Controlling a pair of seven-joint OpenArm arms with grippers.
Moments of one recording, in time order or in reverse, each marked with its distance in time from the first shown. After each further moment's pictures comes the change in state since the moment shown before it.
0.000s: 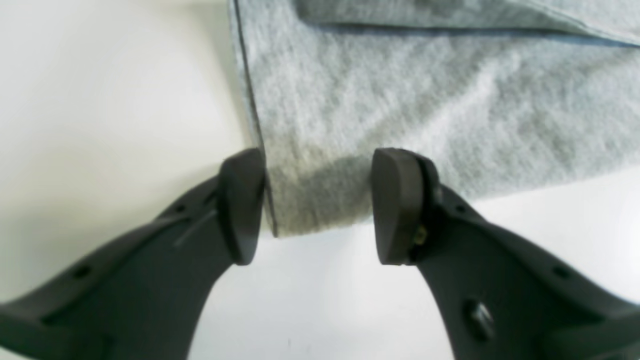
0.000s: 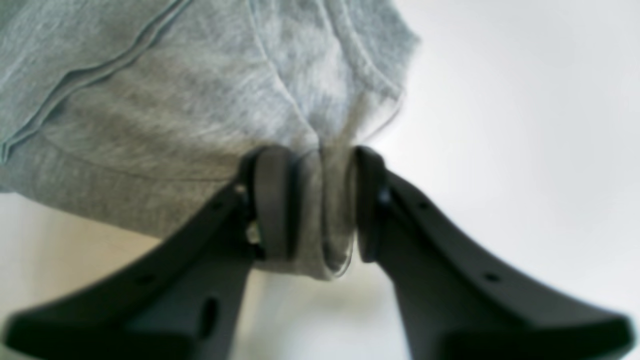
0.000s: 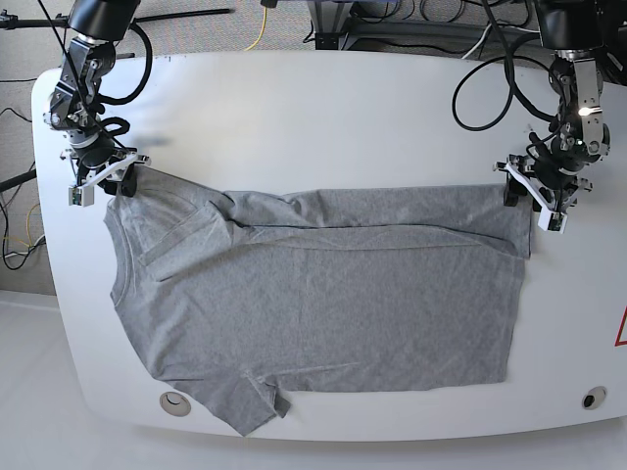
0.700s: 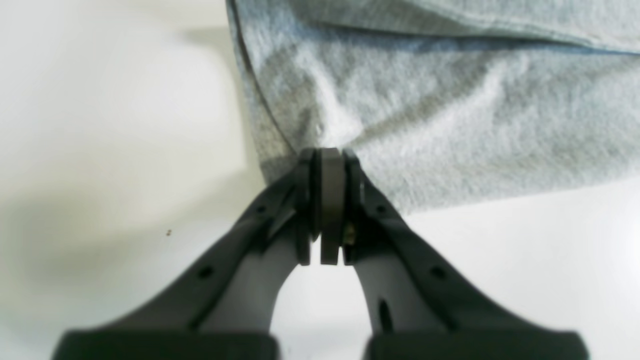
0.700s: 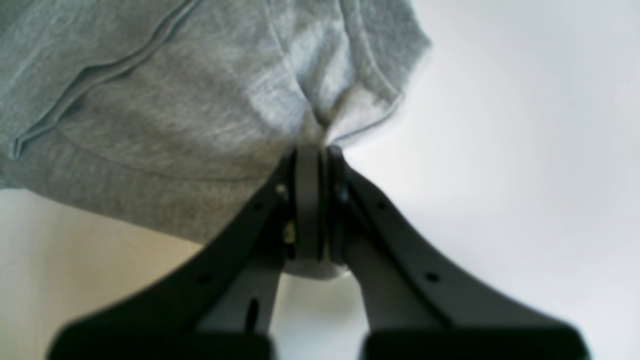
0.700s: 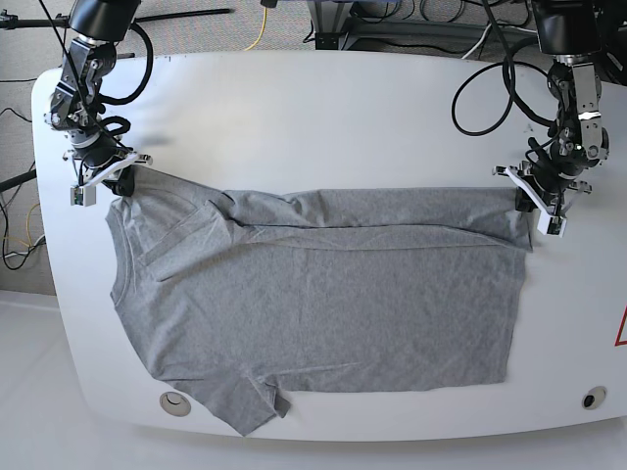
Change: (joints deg) left arm -1.6 0.6 -0.1 -1.0 0.6 0.4 1.4; right arm 0.2 -0.1 0.0 -1.1 0.1 0.7 0.5
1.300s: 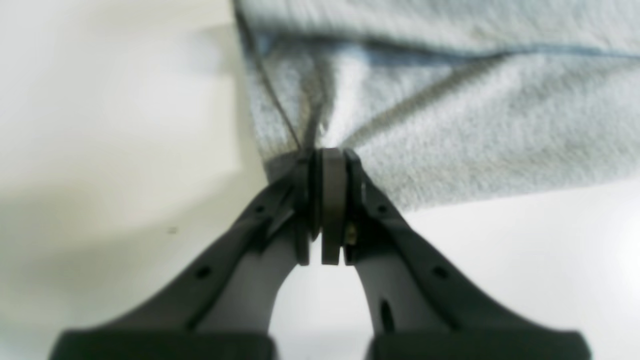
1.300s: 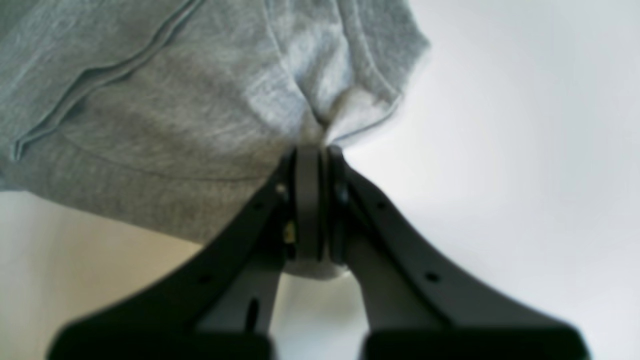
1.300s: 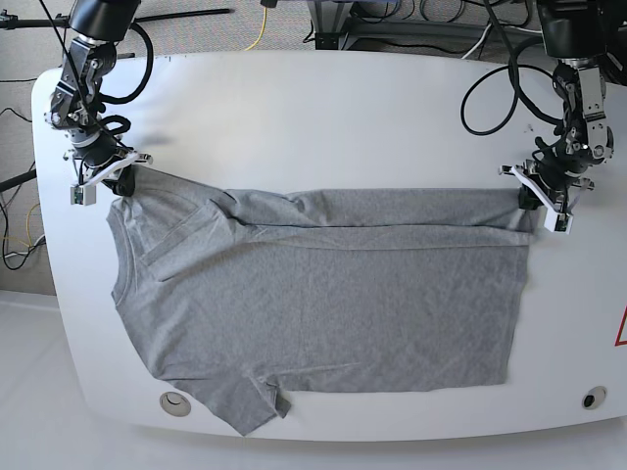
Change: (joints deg) left arm -0.6 -1.8 -0.2 -5.6 -1.9 -0.6 -3.1; right arm -0.5 0.0 0.0 -0.2 0.0 0.2 0.6
